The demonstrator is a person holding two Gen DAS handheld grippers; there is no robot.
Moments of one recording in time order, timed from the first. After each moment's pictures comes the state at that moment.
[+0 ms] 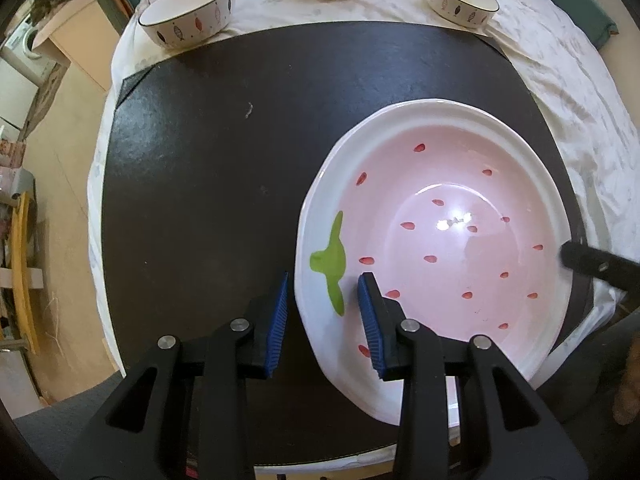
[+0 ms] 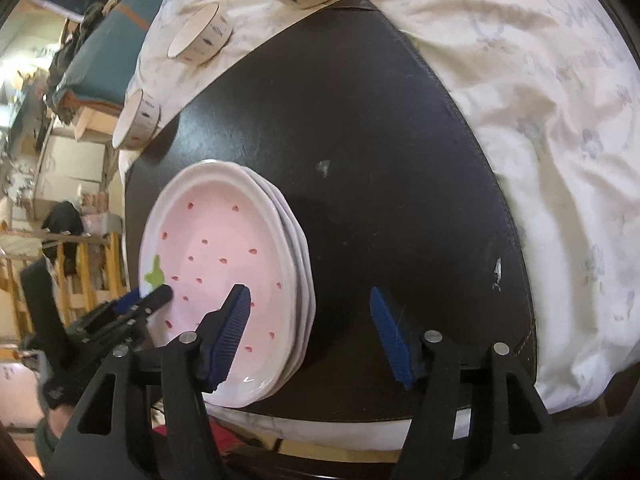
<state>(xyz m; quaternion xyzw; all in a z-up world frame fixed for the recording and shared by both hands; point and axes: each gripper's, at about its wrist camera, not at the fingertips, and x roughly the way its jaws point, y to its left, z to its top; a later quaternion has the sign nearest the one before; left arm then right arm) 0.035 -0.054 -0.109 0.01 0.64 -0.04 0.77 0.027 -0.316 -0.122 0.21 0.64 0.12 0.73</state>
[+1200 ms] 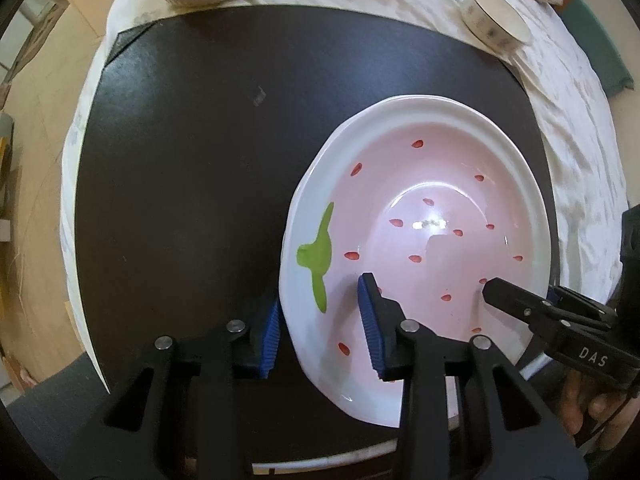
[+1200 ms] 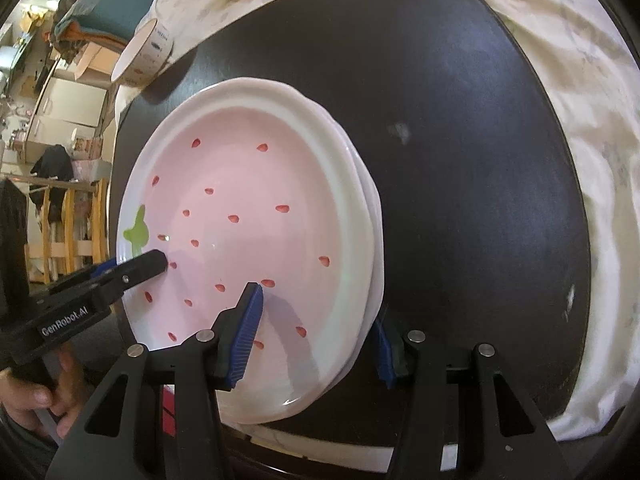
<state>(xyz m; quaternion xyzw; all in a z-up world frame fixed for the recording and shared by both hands) 0.070 -0.030 -0.119 -0.09 0.68 -0.03 0.73 0.048 -0.261 -0.151 0.15 0.67 0.17 0.70</state>
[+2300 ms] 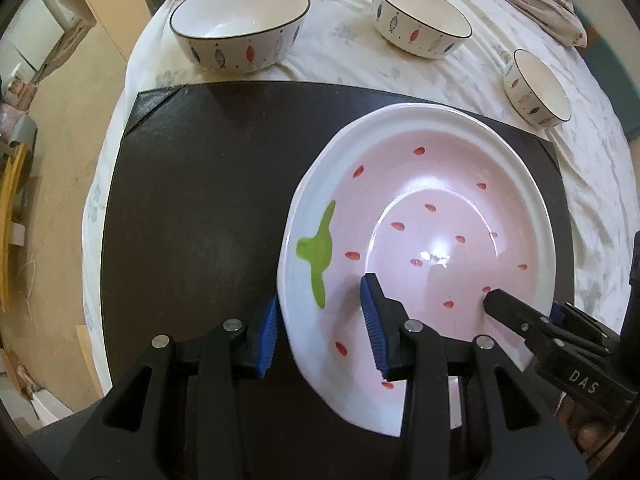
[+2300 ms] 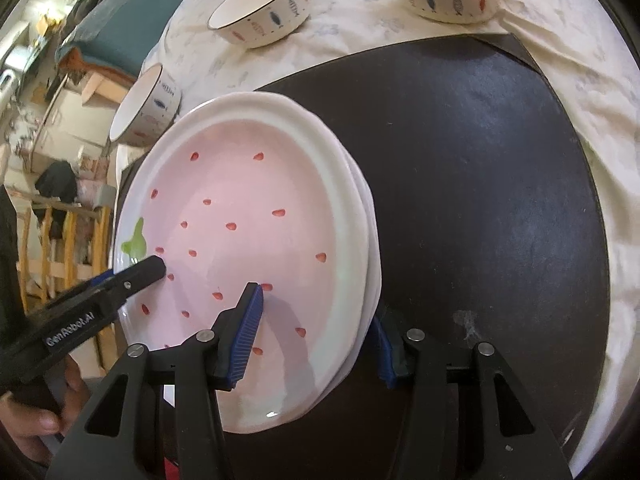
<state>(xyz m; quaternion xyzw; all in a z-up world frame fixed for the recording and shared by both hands) 0.102 -0.010 -0.115 -0.09 0.63 0.02 0.77 0.118 -0.224 -0.149 0.13 0.62 0.18 0.75</state>
